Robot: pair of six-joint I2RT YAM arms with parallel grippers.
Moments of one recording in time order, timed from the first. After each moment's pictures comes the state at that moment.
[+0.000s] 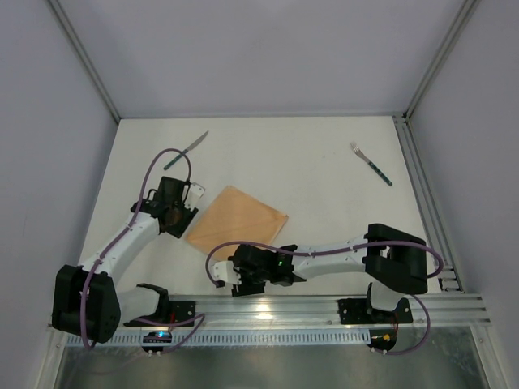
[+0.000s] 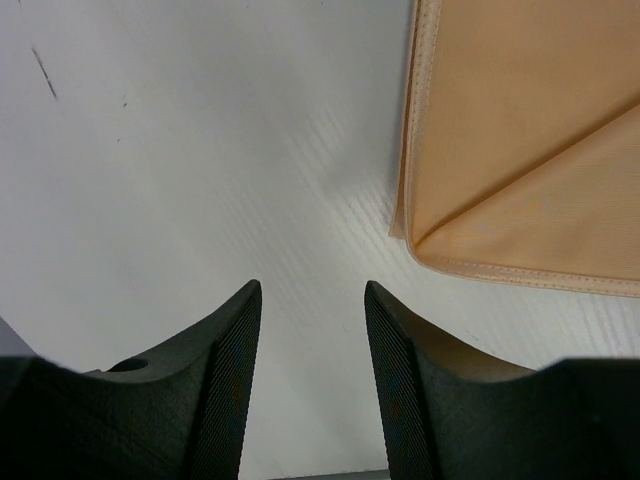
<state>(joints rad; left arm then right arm) -0.26 1.20 0.76 -0.67 -0.15 0.34 1.32 1.67 0.89 -0.13 -0.04 -0.44</state>
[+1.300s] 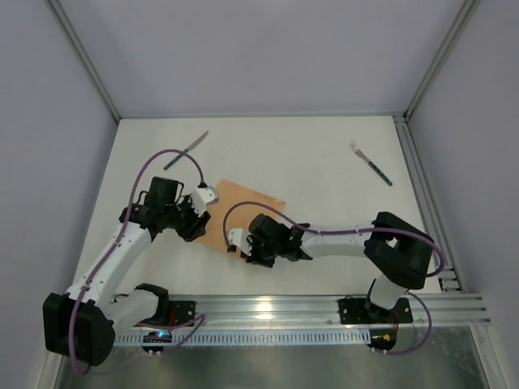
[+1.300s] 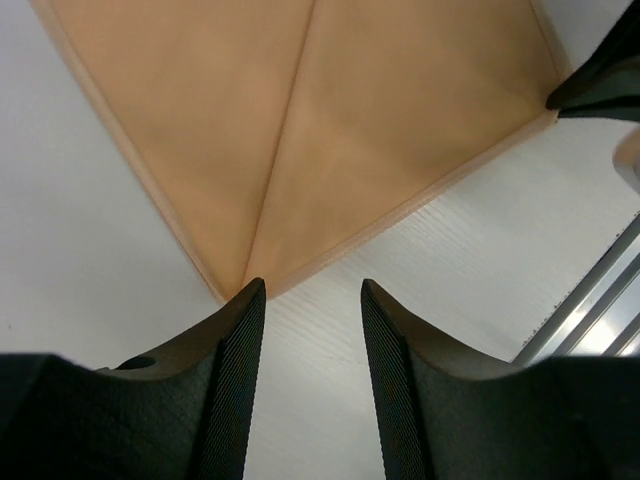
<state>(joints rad) -0.26 1.04 0.80 -0.76 0.40 0.52 1.11 1.67 0.86 -0.10 -0.21 -0.35</state>
